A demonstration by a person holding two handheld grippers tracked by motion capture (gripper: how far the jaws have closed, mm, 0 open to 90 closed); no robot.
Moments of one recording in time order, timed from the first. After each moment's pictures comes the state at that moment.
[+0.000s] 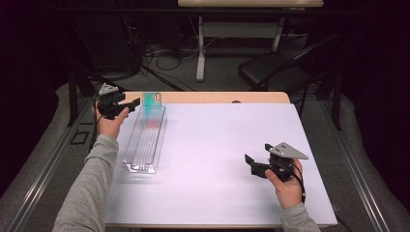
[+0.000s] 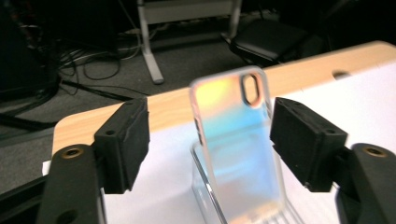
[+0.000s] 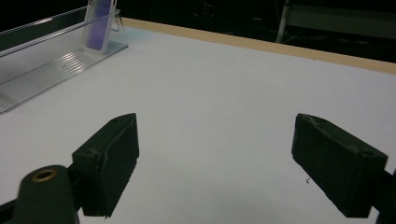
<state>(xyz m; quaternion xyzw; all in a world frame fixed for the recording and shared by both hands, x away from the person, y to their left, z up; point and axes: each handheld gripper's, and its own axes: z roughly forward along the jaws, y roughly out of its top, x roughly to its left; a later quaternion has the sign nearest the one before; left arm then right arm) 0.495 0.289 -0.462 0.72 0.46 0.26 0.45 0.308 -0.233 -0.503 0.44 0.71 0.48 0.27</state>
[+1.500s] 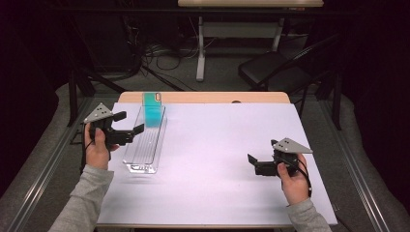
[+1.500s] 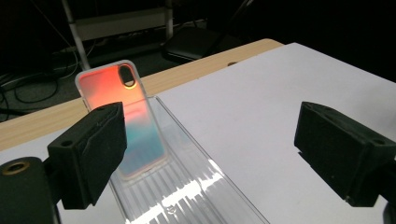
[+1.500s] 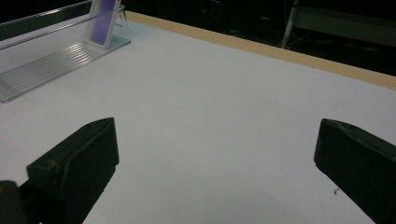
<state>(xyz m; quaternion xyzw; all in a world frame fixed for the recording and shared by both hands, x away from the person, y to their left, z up) 0.382 0.268 -0.435 0.75 0.37 0.21 0.51 0.315 -0.244 -0.491 0.42 0.73 0.47 0.27</state>
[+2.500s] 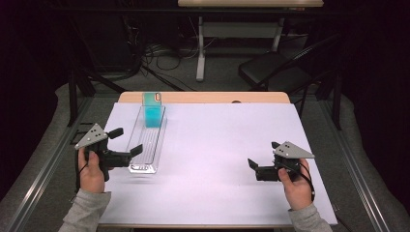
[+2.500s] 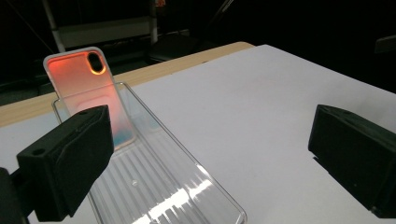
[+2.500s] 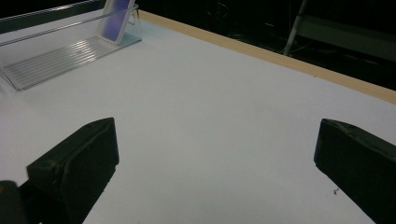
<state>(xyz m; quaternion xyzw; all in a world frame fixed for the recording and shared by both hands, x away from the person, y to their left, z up) 0.327 0.268 -0.451 0.74 0.35 0.20 0.54 0.298 -0.242 -0.483 0.39 0.74 0.47 0.28</state>
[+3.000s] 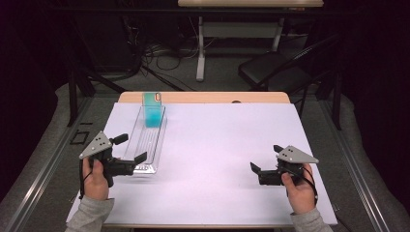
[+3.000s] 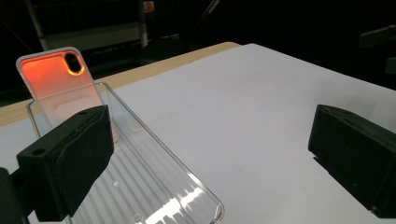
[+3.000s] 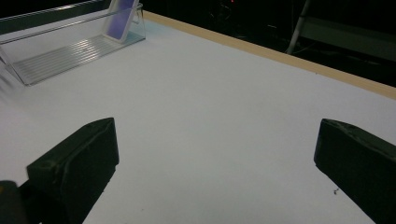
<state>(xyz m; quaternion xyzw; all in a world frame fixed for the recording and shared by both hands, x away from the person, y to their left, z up) 0.313 0.257 -0.462 0.74 0.32 0.20 0.55 0.289 -0.249 -0.488 0.39 0.74 0.47 0.27</state>
